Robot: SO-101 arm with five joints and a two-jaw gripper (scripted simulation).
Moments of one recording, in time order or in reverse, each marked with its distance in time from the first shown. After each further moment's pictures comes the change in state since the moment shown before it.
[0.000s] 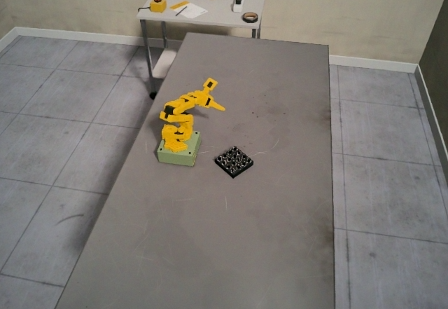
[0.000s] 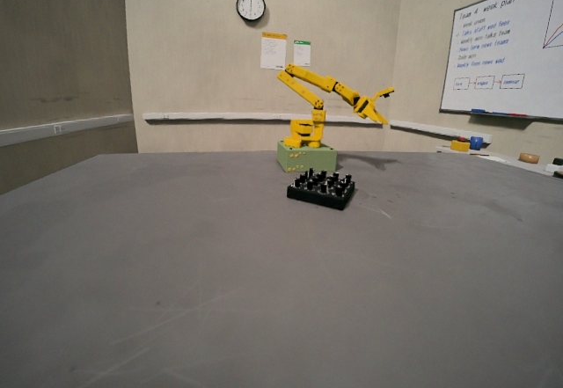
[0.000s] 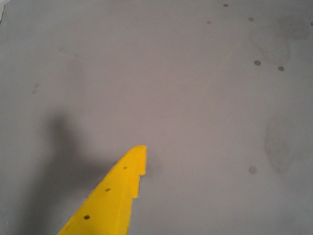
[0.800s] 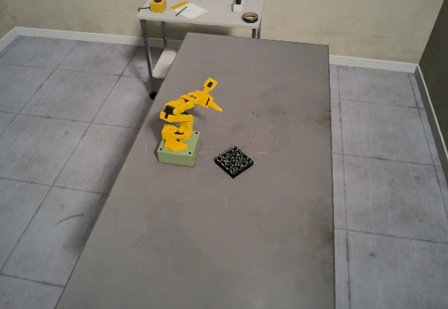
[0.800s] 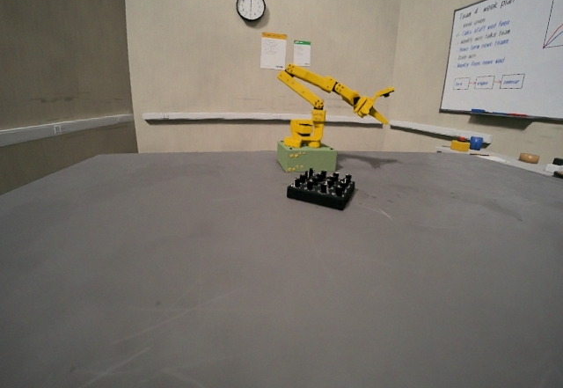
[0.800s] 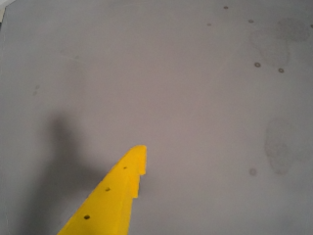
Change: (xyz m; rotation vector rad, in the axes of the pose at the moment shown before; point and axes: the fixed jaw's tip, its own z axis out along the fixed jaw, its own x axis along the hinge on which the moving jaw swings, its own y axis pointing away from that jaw) arm -0.001 0.000 0.000 -0.002 -0.012 0.000
